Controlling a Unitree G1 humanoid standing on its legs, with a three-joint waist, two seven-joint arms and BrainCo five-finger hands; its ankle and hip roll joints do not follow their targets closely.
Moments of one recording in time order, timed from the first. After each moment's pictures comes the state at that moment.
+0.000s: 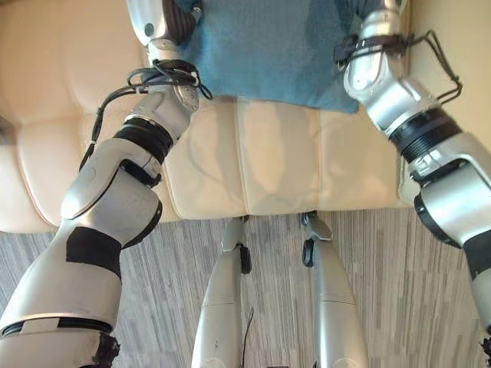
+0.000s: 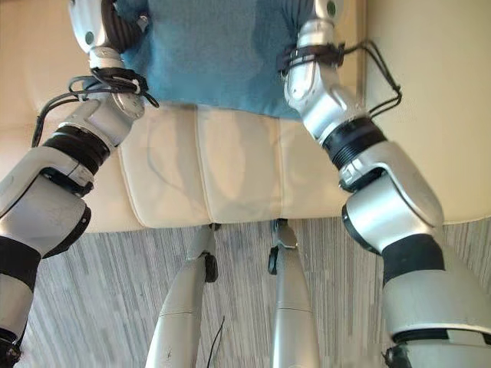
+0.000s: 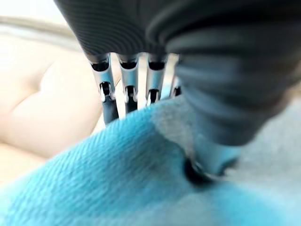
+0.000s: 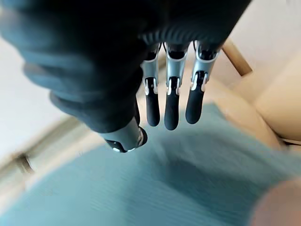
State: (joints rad) left arm -1.55 0.53 -0.85 1.18 0.07 0.07 0.80; right arm -1.62 -0.53 0.85 0.98 -0.05 -0.05 -0.77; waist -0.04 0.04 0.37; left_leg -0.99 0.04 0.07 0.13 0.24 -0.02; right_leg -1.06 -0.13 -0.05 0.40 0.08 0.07
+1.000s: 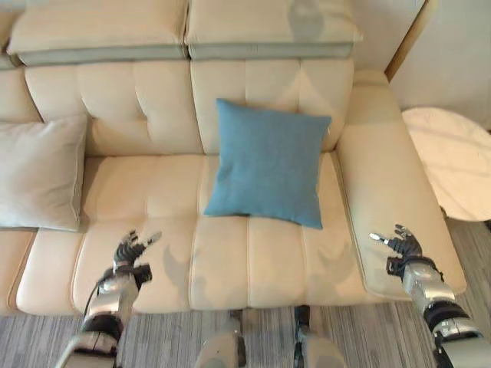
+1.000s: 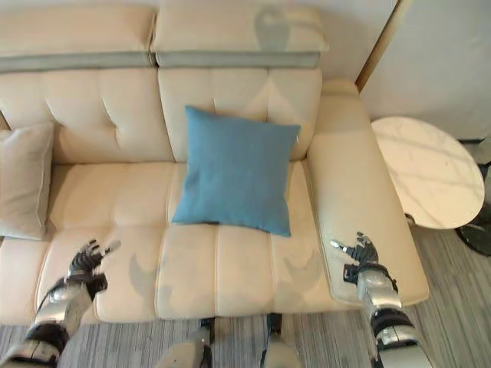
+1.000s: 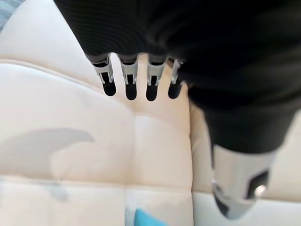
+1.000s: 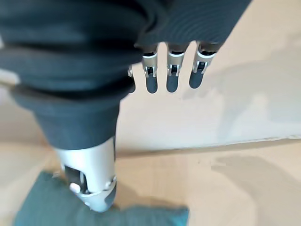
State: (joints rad) left arm -0.11 0.50 -0.03 0.79 -0.48 -0.03 0.15; right arm -0.27 -0.50 0.09 0.85 0.33 0.03 -0.15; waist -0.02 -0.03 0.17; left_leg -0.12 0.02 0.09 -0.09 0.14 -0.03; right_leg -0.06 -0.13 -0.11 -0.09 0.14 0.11
